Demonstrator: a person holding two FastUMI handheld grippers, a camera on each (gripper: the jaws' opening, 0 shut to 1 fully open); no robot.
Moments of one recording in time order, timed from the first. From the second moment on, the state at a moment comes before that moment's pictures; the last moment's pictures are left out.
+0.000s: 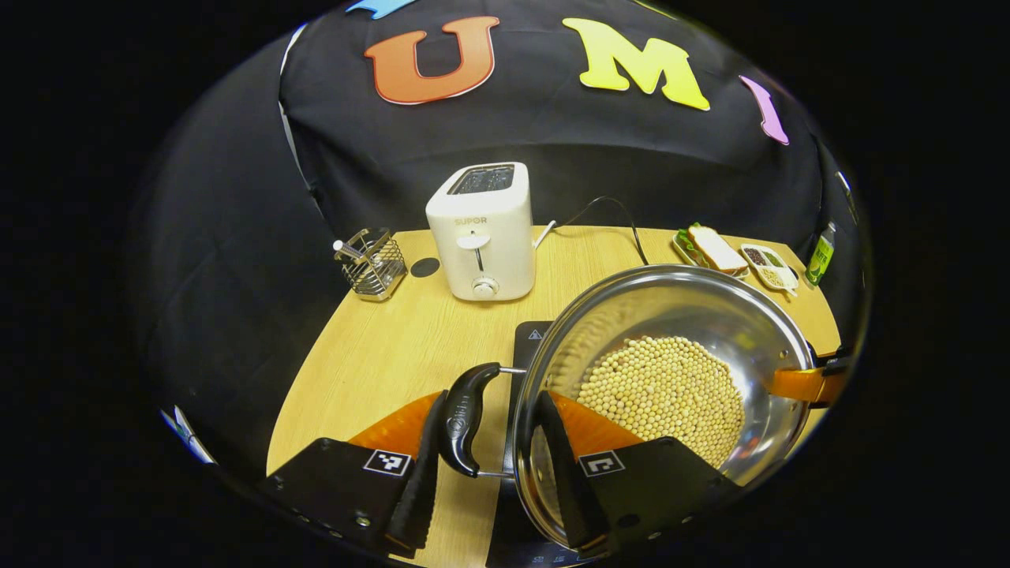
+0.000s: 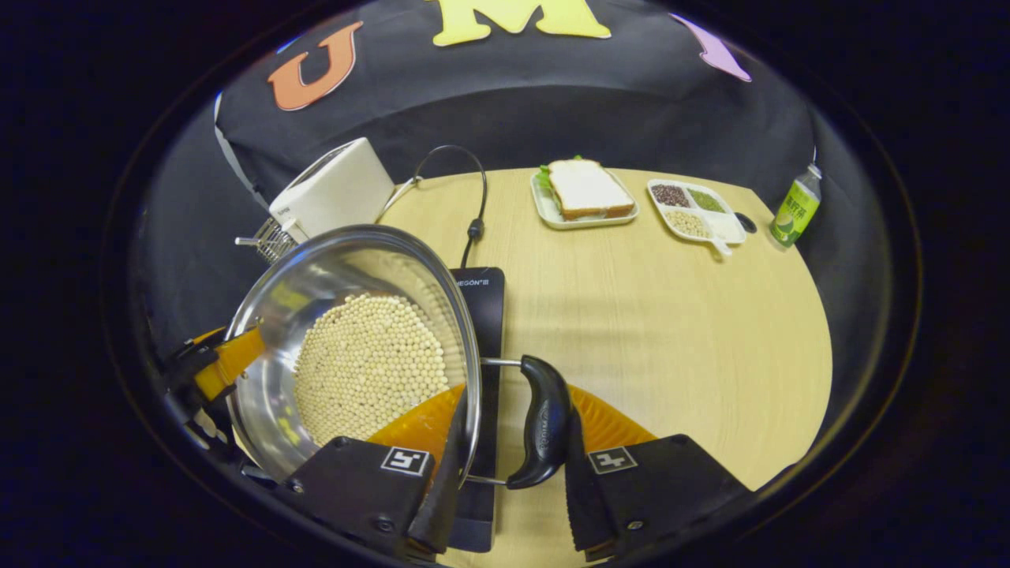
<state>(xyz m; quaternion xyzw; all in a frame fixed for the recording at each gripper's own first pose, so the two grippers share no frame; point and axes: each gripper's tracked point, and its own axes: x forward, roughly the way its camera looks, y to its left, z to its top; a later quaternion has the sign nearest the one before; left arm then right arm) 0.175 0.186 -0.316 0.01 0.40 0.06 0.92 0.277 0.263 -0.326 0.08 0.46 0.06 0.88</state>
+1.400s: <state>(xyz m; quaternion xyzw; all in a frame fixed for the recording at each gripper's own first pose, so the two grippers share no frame) 0.165 0.209 -0.278 0.04 0.31 0.08 0.95 0.271 0.248 -0.297 0.05 0.37 0.06 0.92</state>
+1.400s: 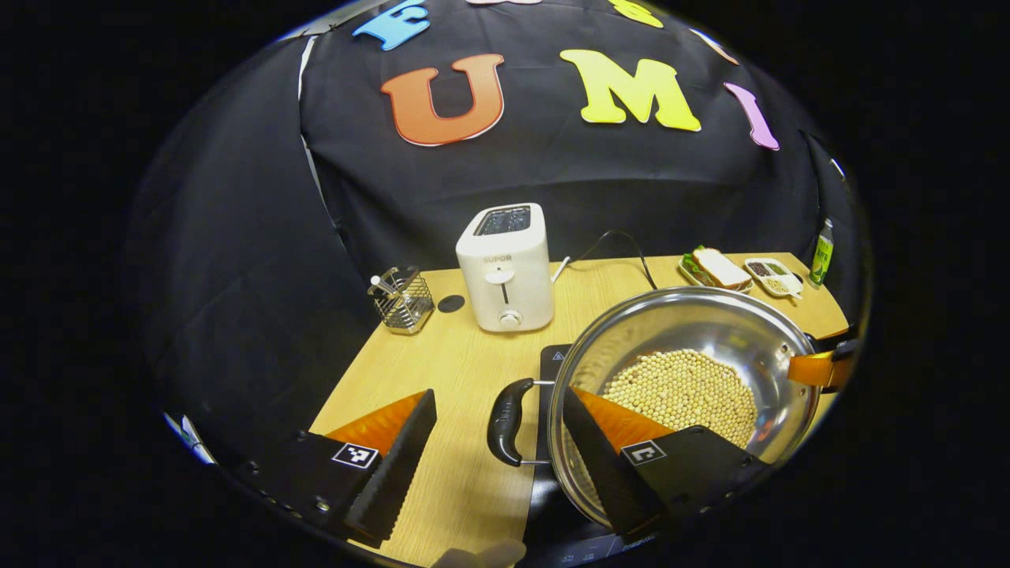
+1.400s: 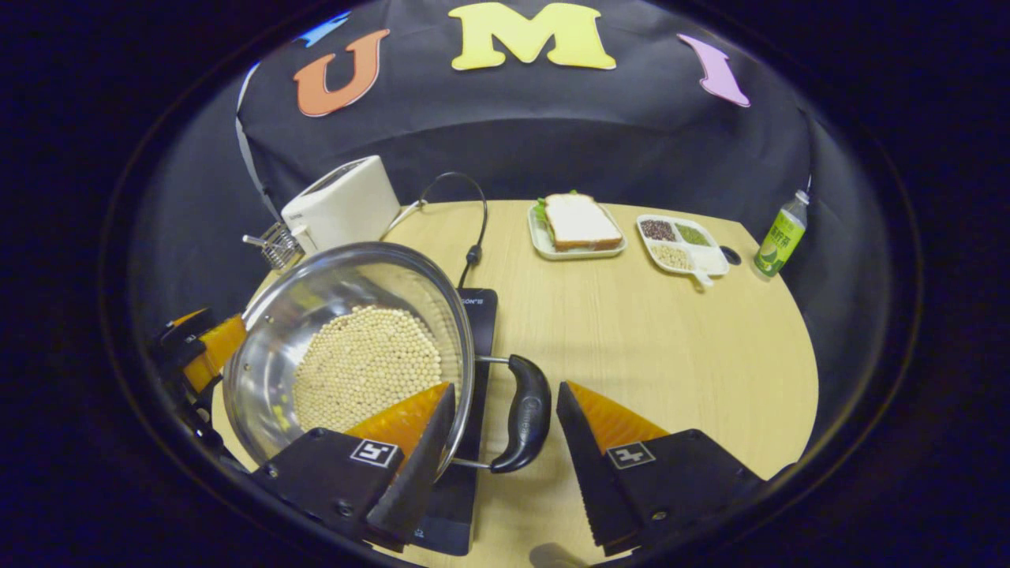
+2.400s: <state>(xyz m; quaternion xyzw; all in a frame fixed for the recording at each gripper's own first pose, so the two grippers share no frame) 0.081 0.104 -0.111 0.04 0.16 0.04 0.99 0.170 0.163 -0.148 -0.02 0.21 0.07 0.98</state>
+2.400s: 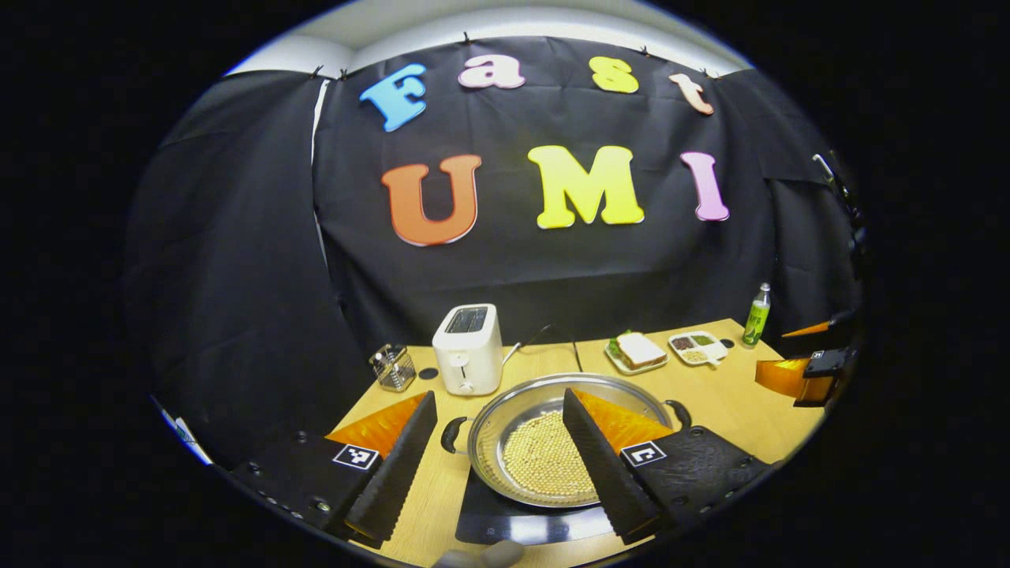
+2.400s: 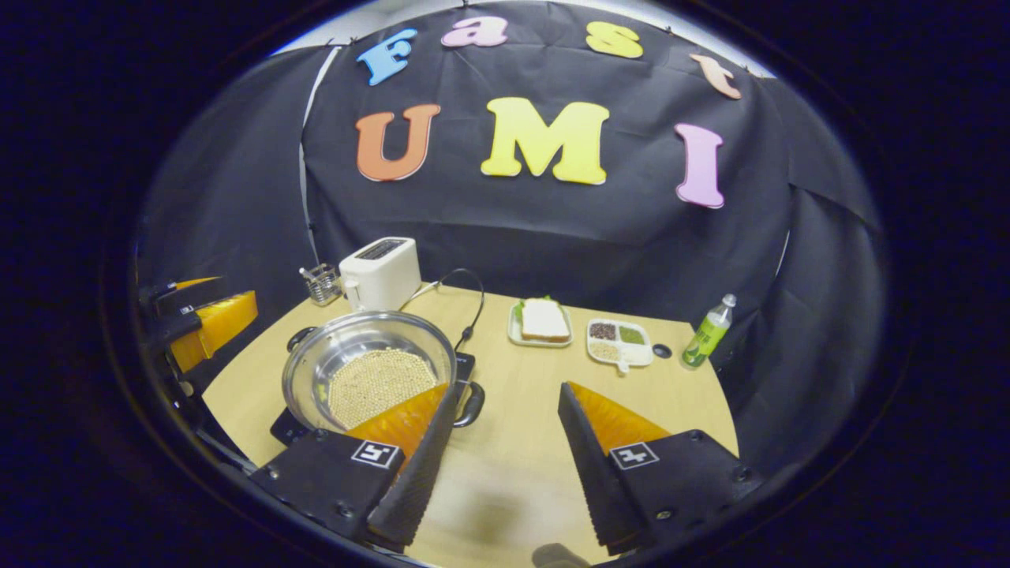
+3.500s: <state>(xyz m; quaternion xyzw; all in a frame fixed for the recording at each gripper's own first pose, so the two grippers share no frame) 0.031 -0.081 0.037 -0.02 0.05 0.00 1.00 0.068 -0.064 0.013 0.02 0.04 0.00 1.00</state>
